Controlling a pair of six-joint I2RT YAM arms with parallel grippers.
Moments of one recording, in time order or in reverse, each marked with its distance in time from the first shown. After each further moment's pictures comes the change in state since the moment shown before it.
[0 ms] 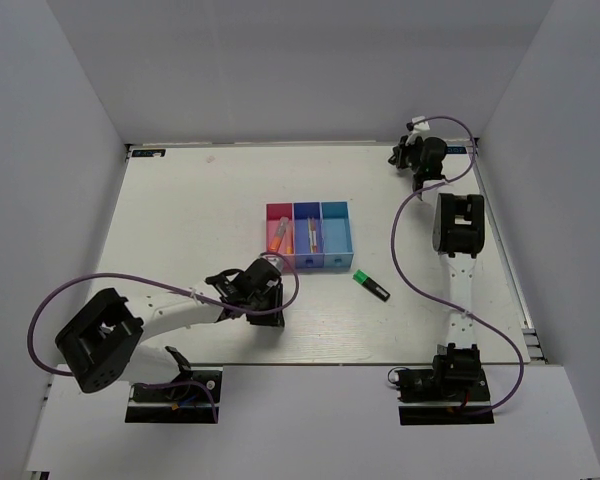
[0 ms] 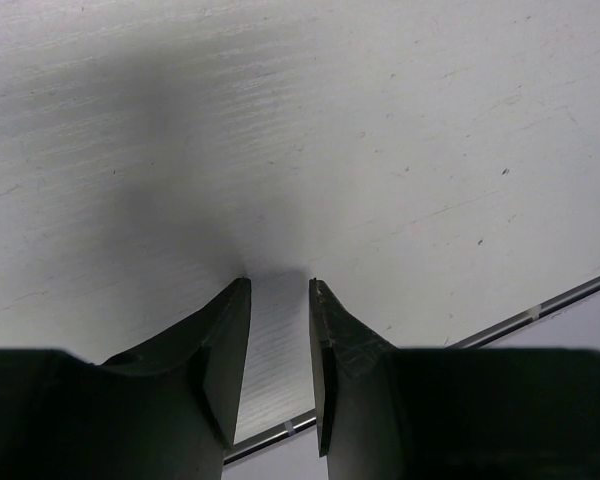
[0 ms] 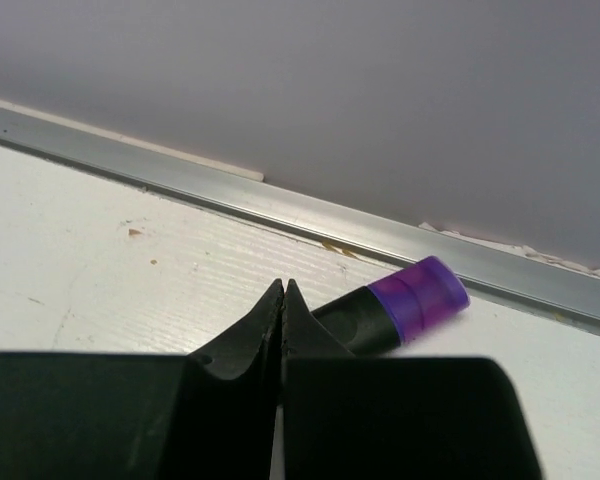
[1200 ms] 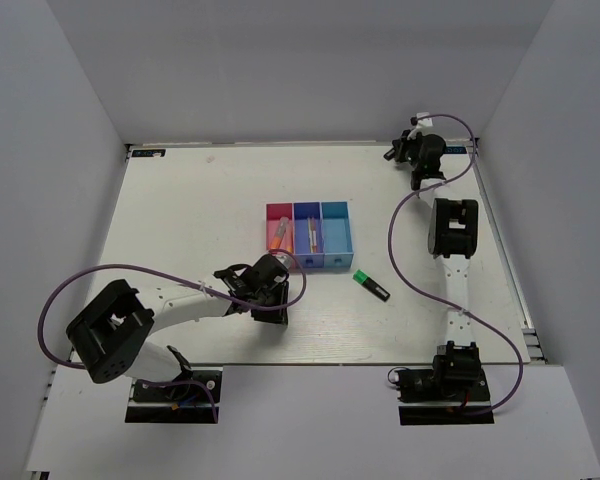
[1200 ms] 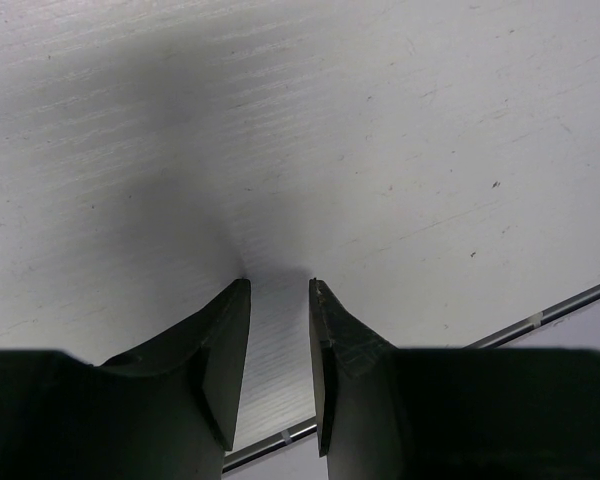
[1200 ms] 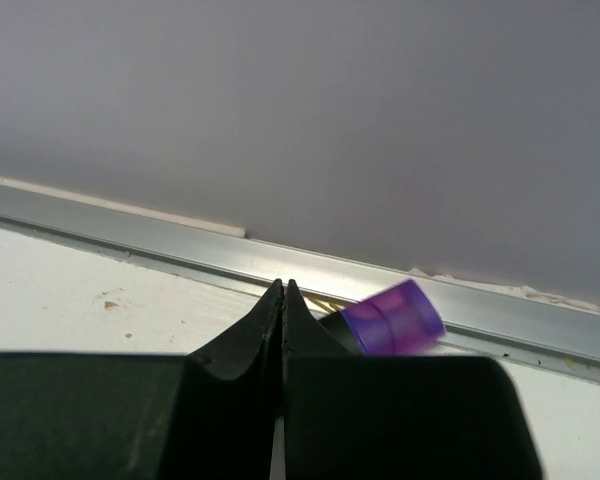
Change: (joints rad) left arm -0.005 0.068 0.066 -0.023 -0.002 0.042; right arm -0.002 0.133 0.225 -0.018 0.027 0.114
